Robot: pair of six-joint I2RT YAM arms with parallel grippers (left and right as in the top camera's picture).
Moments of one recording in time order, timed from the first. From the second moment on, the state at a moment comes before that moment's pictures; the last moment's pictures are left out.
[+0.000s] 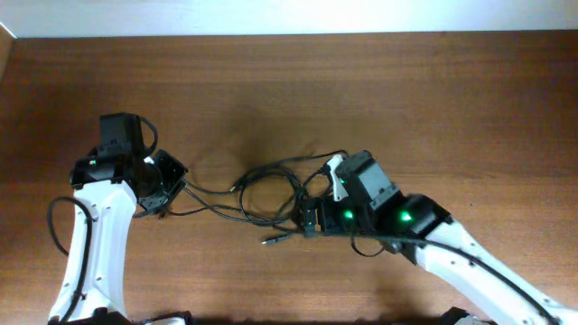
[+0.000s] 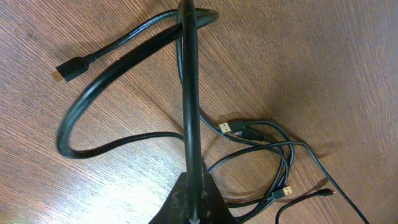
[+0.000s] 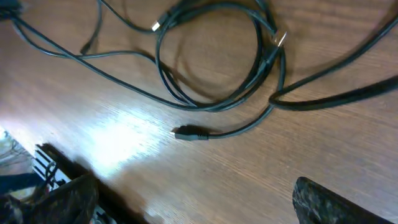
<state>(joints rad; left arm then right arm) 0.17 1.40 1.11 -1.00 0.21 -0.73 0.67 1.31 0.93 -0.61 -0.30 0.57</state>
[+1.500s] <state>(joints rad) 0.17 1.40 1.11 -1.05 0.38 -0.52 0.84 1.12 0.93 -0.12 0.08 -0.24</state>
